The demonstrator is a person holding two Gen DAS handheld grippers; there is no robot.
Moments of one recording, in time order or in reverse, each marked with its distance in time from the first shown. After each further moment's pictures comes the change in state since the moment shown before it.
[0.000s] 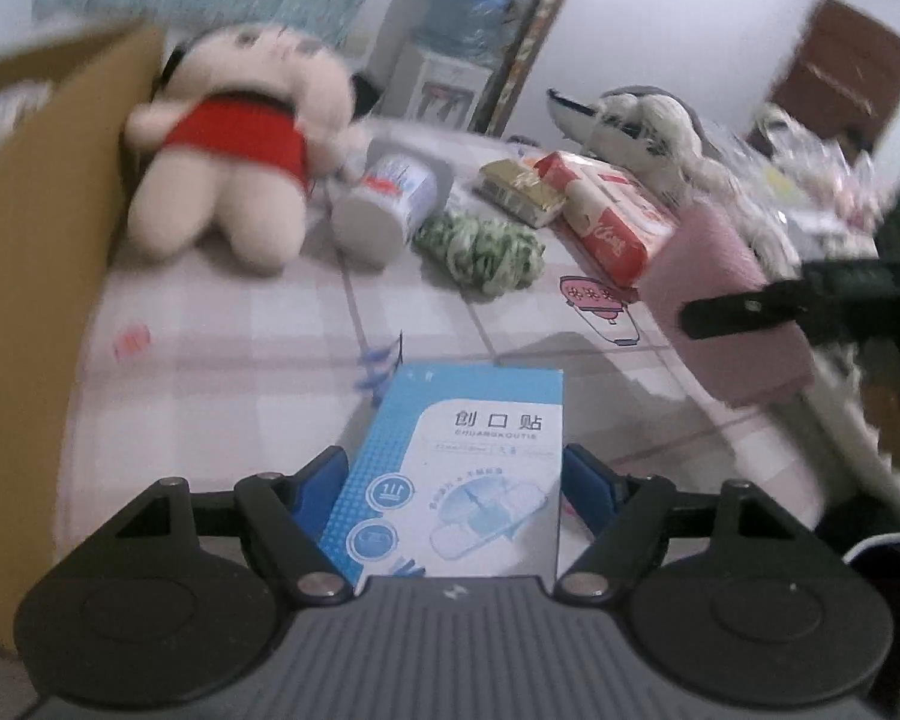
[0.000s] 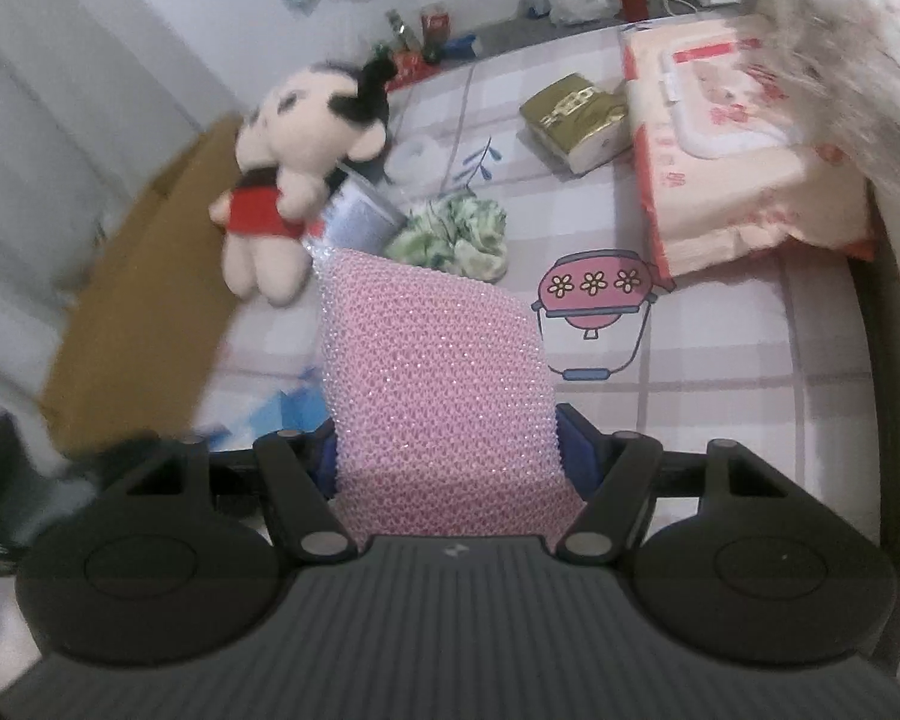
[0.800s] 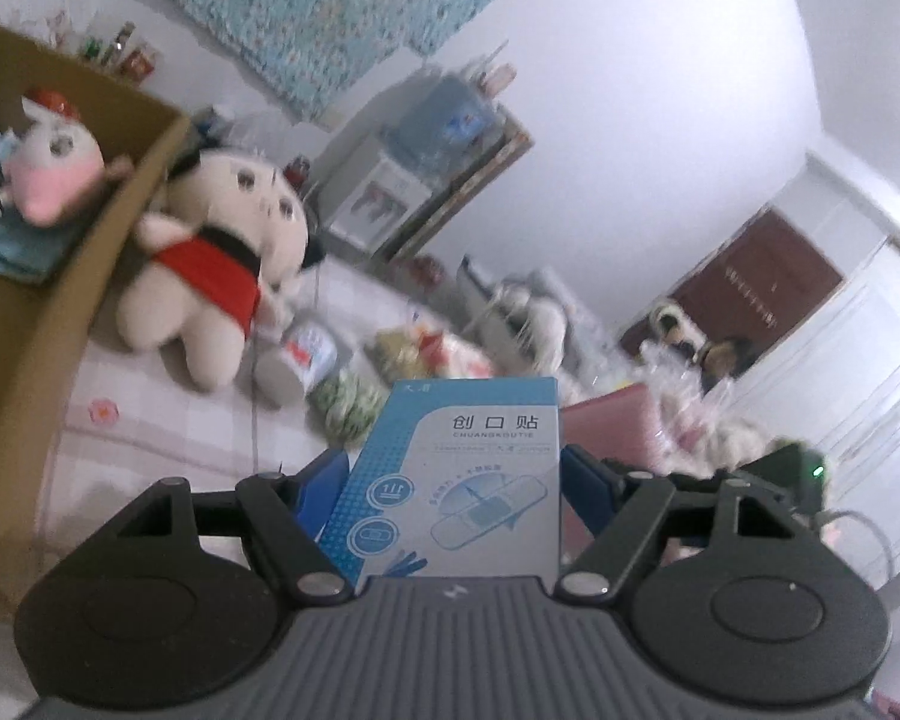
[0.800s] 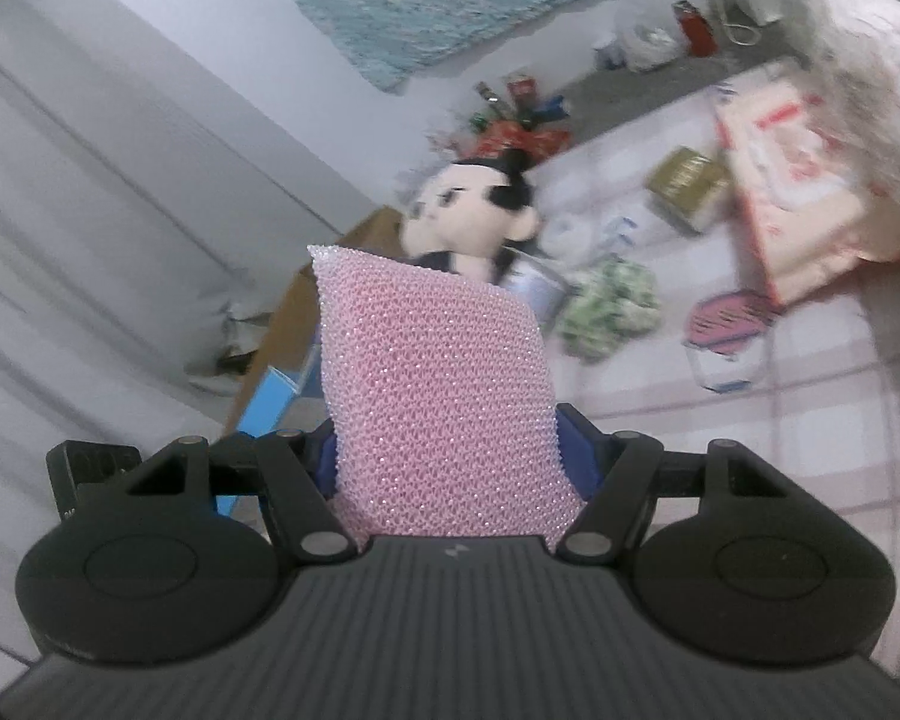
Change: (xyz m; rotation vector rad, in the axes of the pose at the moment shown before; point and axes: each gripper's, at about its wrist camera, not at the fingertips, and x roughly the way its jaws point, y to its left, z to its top) left arm -0.107 0.024 0.044 -0.317 -0.213 -0.313; right arm -0.070 0.048 0.001 0.070 -0.123 0.259
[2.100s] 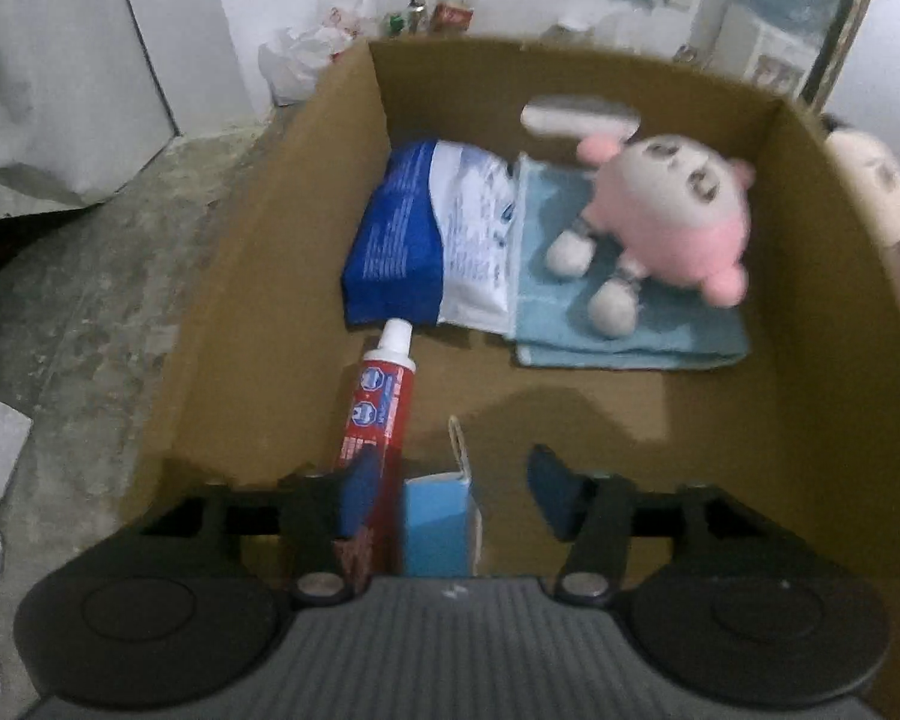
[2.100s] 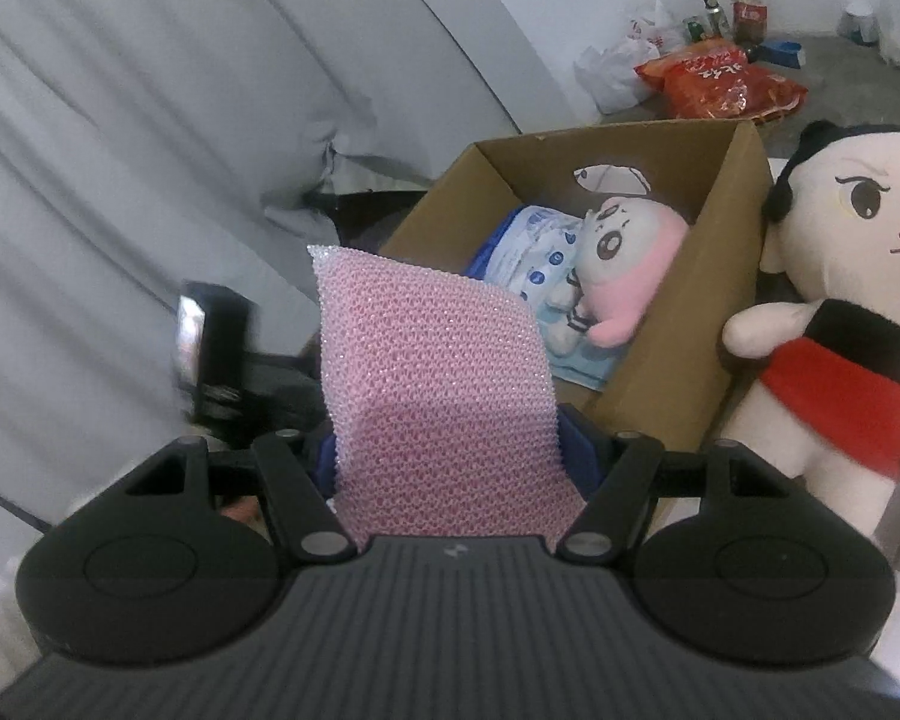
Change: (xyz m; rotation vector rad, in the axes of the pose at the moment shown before) left arm -0.043 0.193 0.128 0.172 0.291 0.882; right arm 0.289 0.192 0.039 -0.334 0.303 0.145
